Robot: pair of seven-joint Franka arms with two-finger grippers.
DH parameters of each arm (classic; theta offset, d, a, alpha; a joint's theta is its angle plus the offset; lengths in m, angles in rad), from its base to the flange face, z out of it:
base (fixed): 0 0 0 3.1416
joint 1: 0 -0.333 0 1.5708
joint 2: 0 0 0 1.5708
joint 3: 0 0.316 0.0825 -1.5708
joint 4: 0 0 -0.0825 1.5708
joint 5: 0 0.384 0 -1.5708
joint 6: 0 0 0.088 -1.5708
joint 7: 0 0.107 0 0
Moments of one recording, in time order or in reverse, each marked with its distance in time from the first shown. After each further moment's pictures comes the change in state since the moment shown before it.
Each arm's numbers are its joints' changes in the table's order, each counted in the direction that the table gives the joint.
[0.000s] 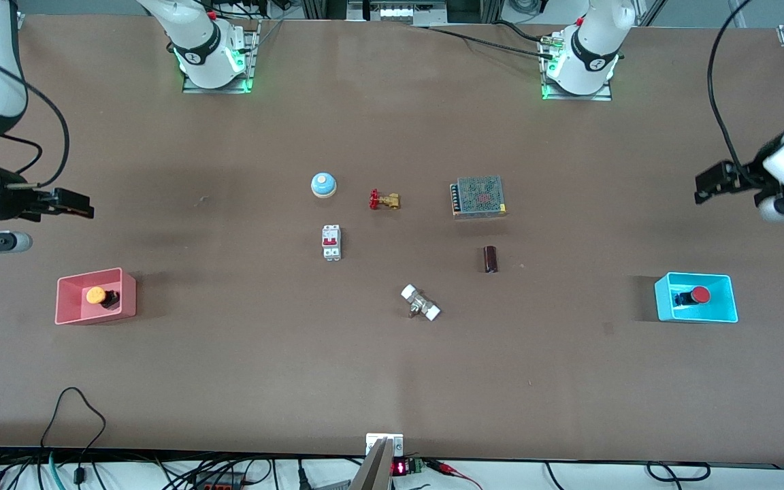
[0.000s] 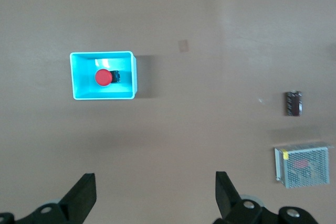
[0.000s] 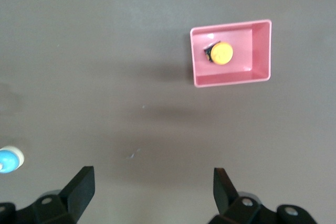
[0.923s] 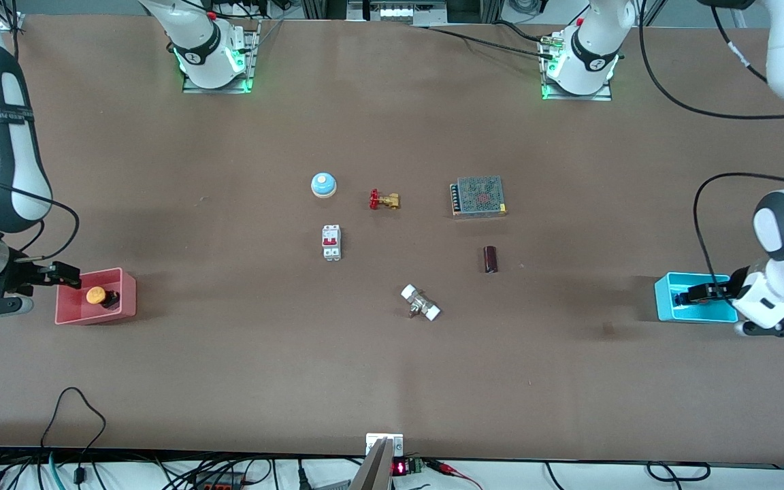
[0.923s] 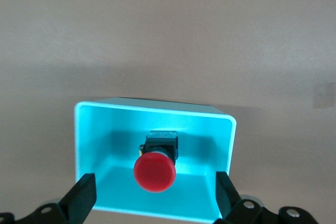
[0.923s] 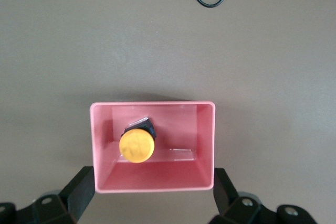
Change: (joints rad) left arm -0.170 0.529 0.006 -0.062 0.062 -0.453 0.045; right arm 0.140 0.277 0.001 0.044 -0.039 -0.522 -0.201
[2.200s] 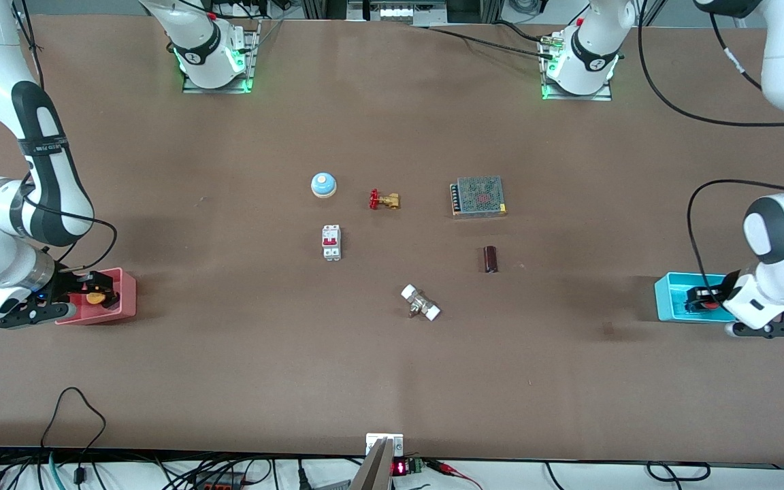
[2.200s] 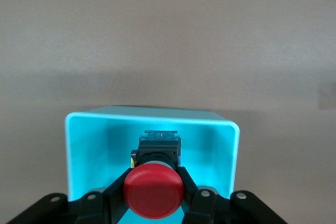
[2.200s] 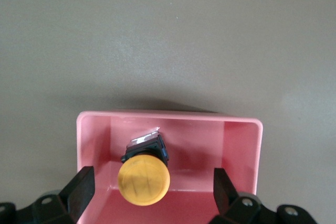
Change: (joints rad) left arm -0.012 -0.021 -0.014 0.005 0.001 0.002 0.050; right arm 0.002 0.096 0.018 0.049 -0.004 -0.145 -0.054
